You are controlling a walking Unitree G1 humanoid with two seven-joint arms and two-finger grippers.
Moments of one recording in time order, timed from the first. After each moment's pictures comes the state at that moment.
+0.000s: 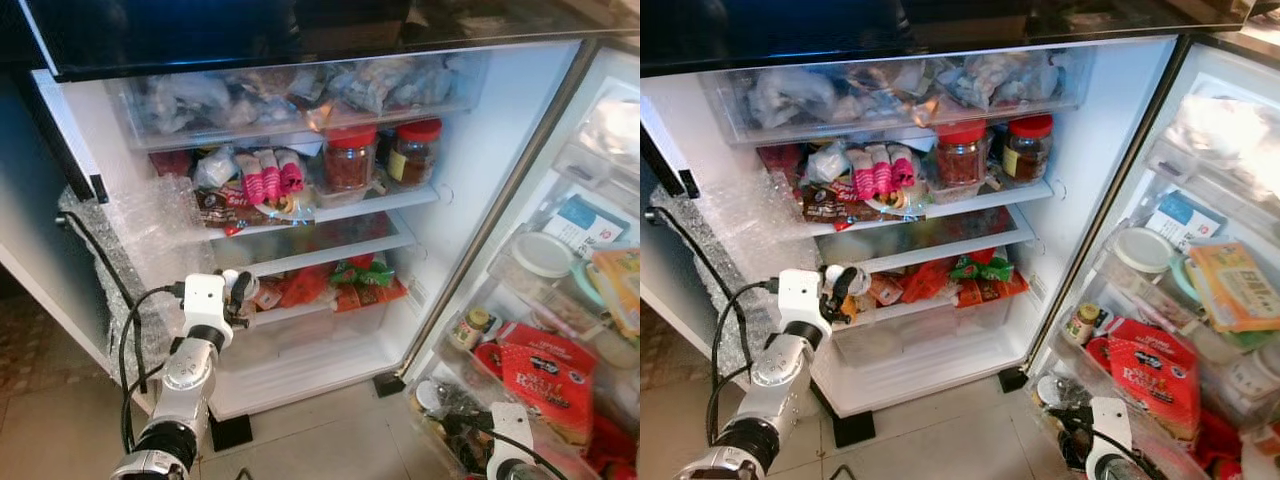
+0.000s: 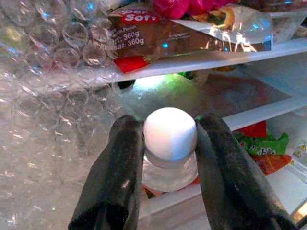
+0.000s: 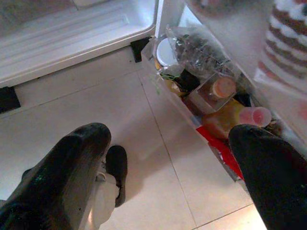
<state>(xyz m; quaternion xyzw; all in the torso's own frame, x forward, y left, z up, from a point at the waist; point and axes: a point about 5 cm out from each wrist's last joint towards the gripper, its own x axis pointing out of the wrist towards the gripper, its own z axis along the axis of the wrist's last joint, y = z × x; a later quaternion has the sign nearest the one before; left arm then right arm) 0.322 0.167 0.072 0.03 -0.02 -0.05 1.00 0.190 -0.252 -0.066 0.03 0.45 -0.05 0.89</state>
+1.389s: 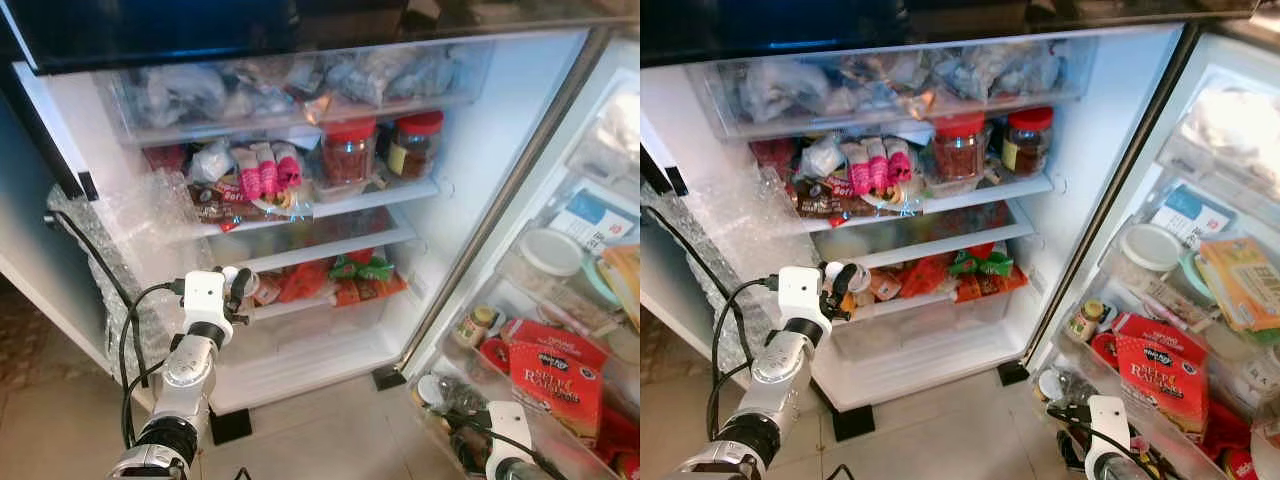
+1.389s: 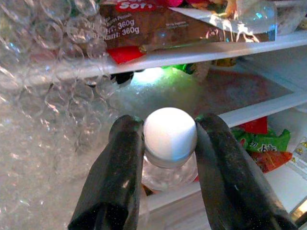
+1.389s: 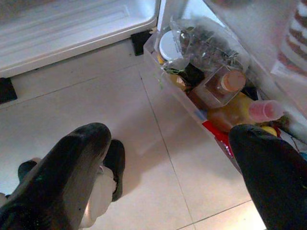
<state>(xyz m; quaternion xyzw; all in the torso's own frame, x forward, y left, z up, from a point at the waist) 0.324 0.167 0.072 0.02 -0.03 -0.04 1.00 0.192 -0.251 -0.066 0.01 0.45 -0.04 0.89</state>
